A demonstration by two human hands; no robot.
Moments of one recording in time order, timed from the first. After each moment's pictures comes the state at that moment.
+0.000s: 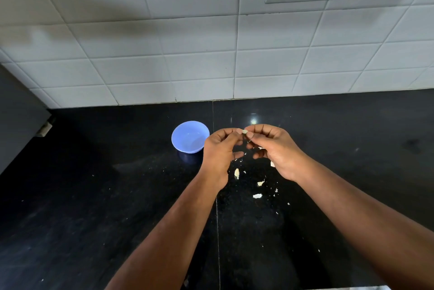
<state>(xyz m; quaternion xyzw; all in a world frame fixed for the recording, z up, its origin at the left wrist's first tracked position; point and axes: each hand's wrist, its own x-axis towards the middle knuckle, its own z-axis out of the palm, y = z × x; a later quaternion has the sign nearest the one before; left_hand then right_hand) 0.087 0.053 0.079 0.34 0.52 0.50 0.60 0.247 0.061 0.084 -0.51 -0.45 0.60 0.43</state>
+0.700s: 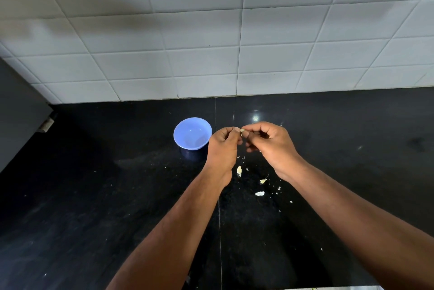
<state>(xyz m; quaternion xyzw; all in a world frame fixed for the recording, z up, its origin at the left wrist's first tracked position) 0.092 0.060 0.071 0.35 0.57 0.48 0.56 0.227 0.056 0.080 -0.53 -0.50 0.50 0.47</state>
